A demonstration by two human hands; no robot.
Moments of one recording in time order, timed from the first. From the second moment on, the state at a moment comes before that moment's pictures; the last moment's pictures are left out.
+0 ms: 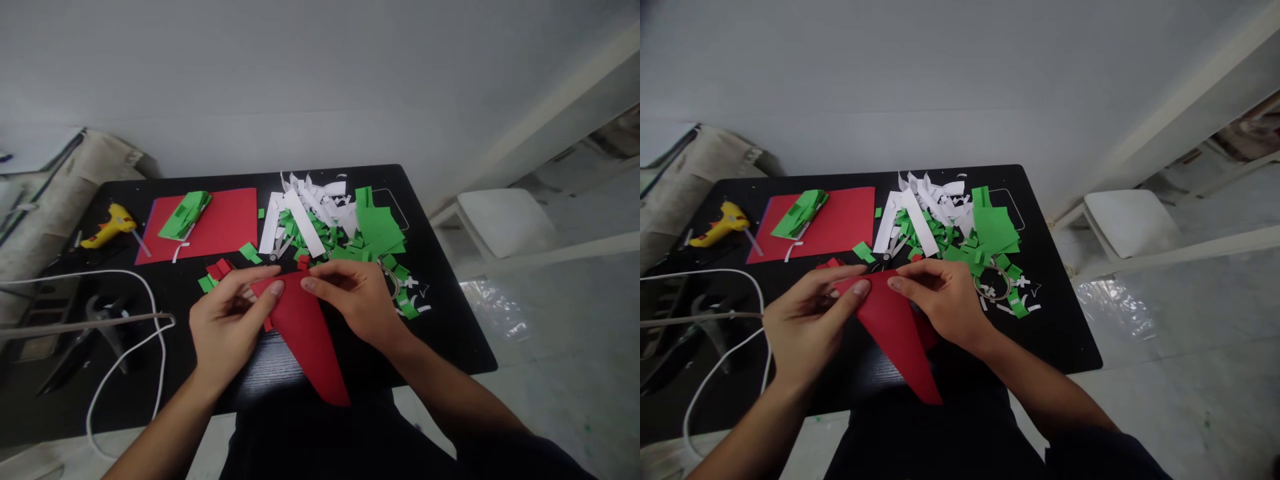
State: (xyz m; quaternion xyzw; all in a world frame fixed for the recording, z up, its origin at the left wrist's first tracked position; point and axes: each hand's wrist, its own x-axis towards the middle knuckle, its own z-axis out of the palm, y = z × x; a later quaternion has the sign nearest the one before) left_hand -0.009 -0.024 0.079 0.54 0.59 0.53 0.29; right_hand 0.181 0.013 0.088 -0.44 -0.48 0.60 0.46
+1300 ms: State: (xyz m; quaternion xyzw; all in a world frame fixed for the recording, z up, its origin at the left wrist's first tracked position) left_hand -0.001 -0.031 0.050 0.42 0.55 0.55 0.47; right_hand 0.180 0.014 0.076 -0.48 -0.42 0.61 0.48
